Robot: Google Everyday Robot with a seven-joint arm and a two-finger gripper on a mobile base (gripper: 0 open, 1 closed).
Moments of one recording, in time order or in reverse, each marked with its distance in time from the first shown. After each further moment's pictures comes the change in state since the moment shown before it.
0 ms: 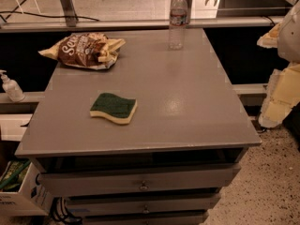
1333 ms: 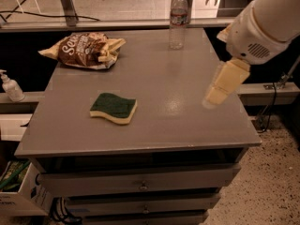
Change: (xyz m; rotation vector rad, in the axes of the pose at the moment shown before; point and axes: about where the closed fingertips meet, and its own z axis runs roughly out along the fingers) arm -0.075 -0.036 0.045 0.065 -0.203 0.041
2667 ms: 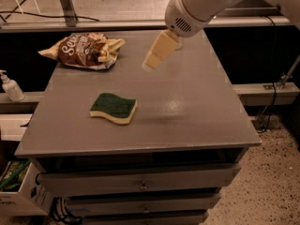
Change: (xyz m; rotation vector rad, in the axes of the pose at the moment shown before) arm -0.133 -0.065 0.064 0.099 -0.189 0.036
